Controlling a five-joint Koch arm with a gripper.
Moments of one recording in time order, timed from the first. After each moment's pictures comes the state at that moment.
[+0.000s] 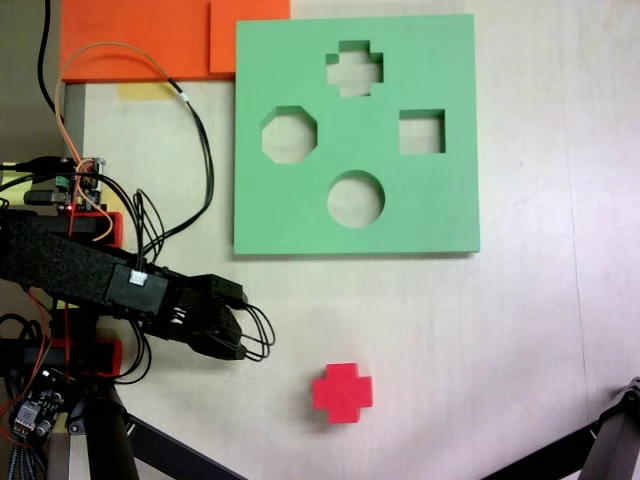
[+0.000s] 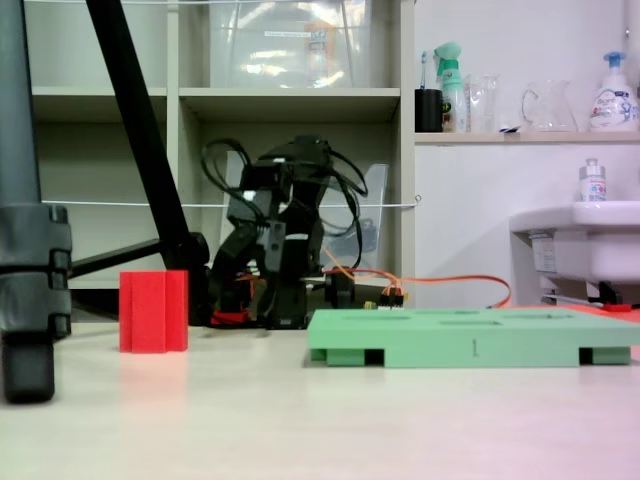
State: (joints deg) arm 16.0 128.6 140.1 57.4 70.5
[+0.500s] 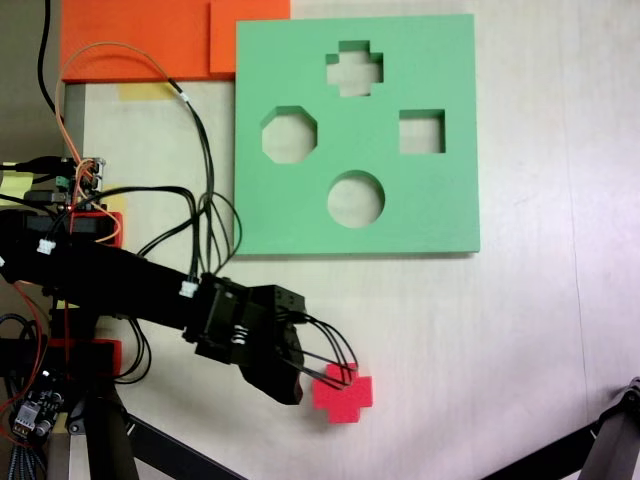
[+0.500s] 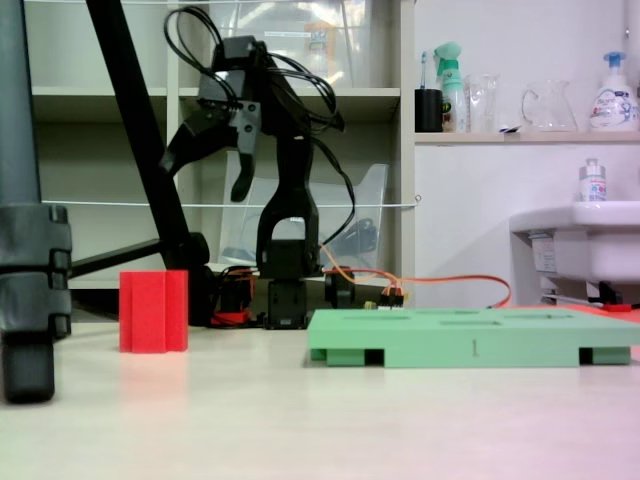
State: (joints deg) arm 16.0 96.0 73.7 92.9 70.7
